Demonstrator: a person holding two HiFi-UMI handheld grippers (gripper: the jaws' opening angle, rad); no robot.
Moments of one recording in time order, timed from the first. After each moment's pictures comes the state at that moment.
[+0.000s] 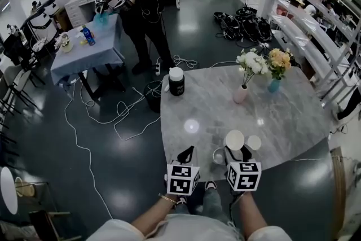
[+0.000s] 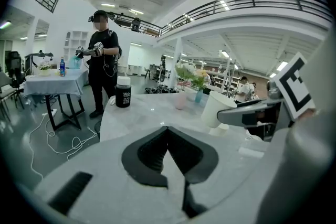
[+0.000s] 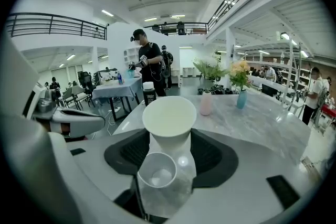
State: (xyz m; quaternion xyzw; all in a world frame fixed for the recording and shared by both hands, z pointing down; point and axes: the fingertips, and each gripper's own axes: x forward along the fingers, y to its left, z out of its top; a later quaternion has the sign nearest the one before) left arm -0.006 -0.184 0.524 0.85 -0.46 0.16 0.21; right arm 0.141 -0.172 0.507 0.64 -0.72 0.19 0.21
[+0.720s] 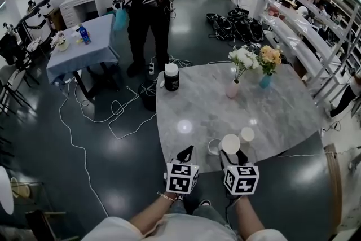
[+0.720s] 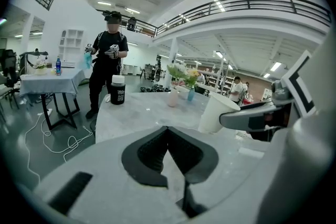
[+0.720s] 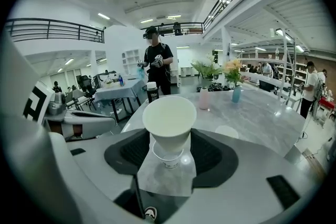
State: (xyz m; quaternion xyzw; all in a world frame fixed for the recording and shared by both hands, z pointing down) left arm 0.001 -0.145 0.520 0.86 -0.44 0.16 0.20; right arm 0.131 -0.115 0.501 0.64 -0.71 0.20 0.19
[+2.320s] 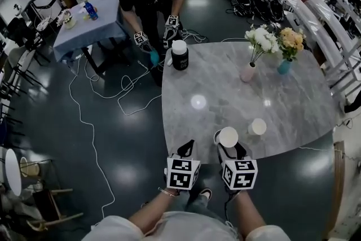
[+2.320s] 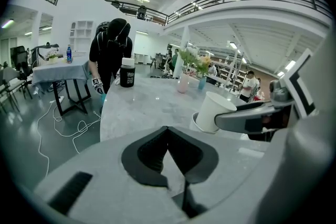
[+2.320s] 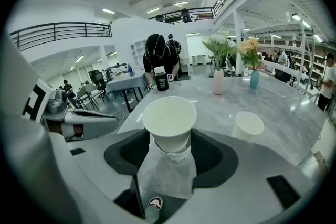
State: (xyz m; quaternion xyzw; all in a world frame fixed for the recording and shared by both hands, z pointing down) left arm -0.001 -0.142 0.571 0.82 -0.48 0.20 0.25; right arm 0.119 -0.132 0.559 0.57 -0.75 0.25 0.22
